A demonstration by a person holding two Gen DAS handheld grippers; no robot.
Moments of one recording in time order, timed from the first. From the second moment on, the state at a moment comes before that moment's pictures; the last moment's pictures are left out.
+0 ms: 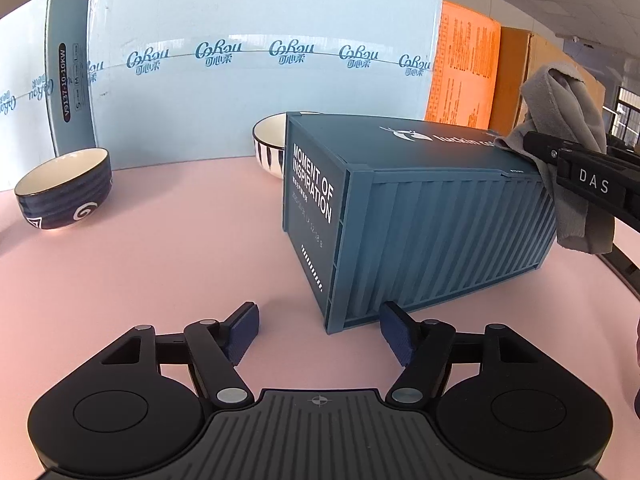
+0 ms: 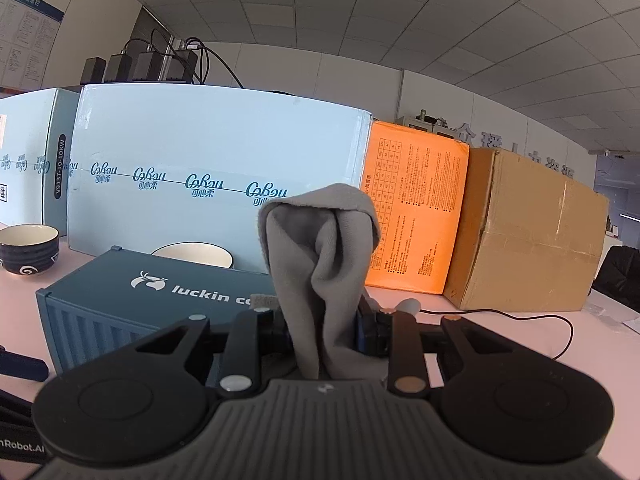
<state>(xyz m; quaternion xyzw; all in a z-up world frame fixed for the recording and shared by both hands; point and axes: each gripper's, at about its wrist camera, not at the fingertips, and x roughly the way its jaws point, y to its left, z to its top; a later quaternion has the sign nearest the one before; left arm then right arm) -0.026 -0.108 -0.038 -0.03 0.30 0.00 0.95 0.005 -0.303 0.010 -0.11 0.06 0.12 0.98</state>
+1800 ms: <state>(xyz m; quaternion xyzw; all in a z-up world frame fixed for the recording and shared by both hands) -0.031 -0.097 -0.041 -0.08 0.29 -0.02 0.95 0.000 -0.291 0.002 -0.11 0.05 0.12 0.99</state>
